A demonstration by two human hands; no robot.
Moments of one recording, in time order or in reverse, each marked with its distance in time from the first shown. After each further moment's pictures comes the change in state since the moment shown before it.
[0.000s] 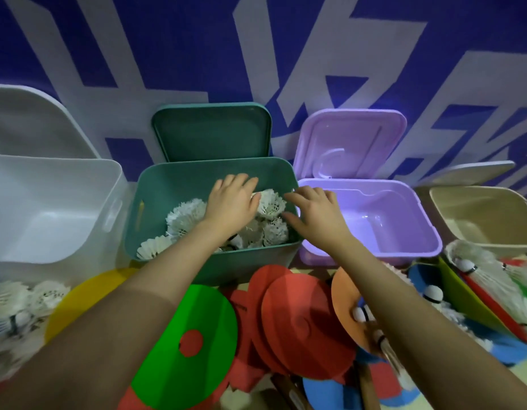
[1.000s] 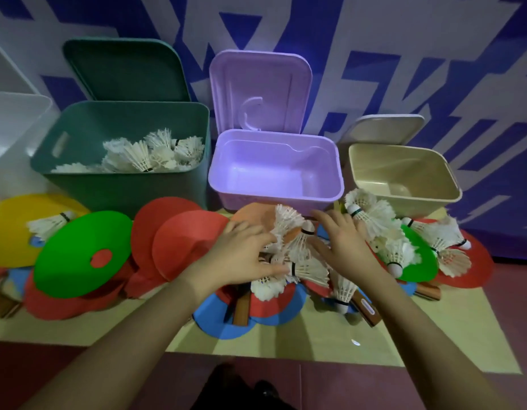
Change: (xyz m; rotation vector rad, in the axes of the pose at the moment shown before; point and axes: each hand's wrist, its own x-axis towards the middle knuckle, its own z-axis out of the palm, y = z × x) left_hand -0.122 0.273 0.029 -0.149 -0.378 0.121; right_hand -0.230 0.190 -0.063 0.120 -0.133 0.045
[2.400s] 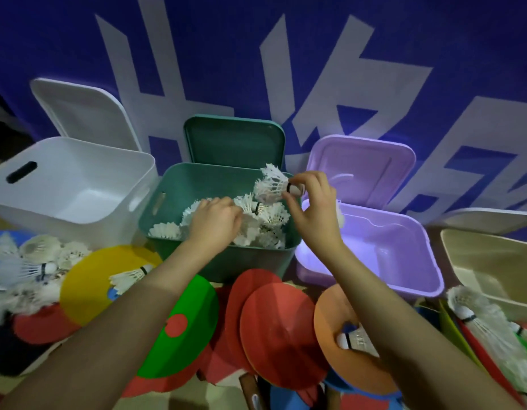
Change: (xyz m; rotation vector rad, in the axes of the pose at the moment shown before) left_hand 0.006 -0.248 -0.101 0.210 0.465 -0.342; right_hand 0.226 -0.212 0.015 0.440 0.551 -0.283
